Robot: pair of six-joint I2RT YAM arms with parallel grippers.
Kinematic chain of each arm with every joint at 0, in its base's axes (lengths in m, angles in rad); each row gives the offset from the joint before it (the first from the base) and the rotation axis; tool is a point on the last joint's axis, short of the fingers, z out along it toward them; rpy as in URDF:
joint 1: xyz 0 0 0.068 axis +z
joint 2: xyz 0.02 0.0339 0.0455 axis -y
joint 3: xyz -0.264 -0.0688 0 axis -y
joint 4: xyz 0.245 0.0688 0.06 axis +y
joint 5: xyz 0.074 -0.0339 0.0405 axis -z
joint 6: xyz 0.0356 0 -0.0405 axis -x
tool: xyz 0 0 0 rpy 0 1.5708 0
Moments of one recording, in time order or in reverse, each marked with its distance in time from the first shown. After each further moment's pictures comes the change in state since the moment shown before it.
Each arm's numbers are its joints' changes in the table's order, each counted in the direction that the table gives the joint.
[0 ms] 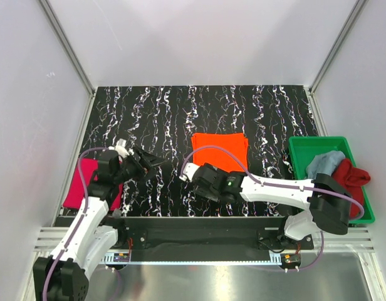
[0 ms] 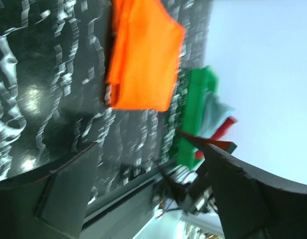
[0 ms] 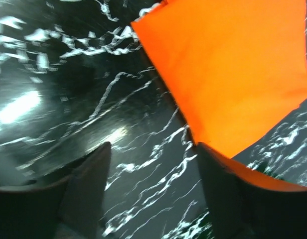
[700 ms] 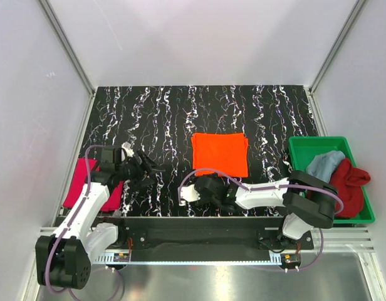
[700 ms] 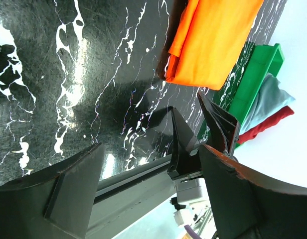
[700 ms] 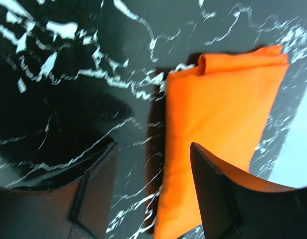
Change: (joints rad) left arm 0.035 -0.206 0.146 0.334 0.023 -0.242; right arm 0.002 -0.119 -0.282 -0.582 -0.037 0.660
